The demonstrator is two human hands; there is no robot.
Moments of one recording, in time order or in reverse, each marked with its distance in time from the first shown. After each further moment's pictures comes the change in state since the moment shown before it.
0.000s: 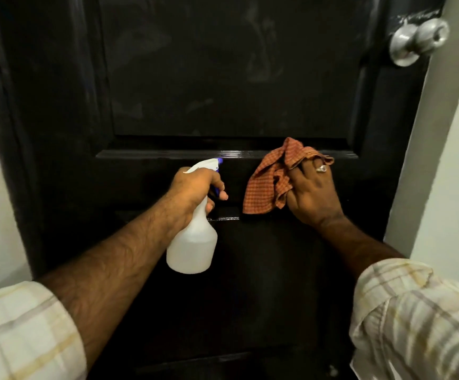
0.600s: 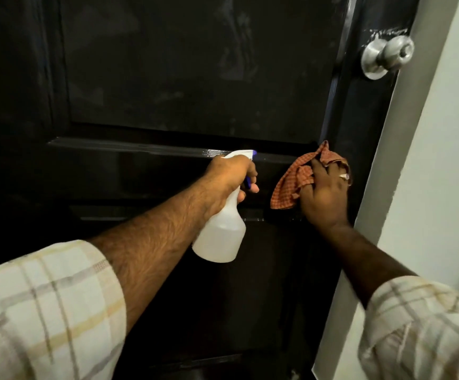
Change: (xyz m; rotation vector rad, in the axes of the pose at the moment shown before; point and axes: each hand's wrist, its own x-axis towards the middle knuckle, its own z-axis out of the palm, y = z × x) left_hand -0.001 0.027 0.111 -0.002 -0.135 0.035; right_hand -0.017 0.064 -0.034 0.083 -0.050 0.450
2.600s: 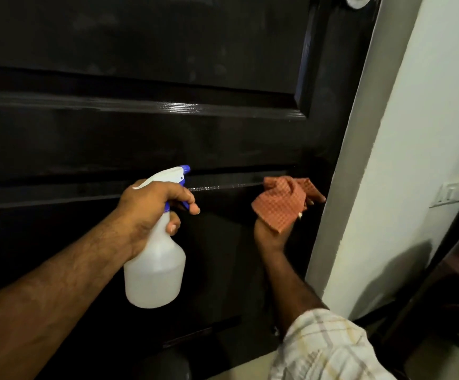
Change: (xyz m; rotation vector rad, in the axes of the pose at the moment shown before) left_hand -0.004 -0.111 -0.062 -0.106 -0.113 -0.050; right_hand -0.119 -0.013 0.122 0.621 0.084 0.918
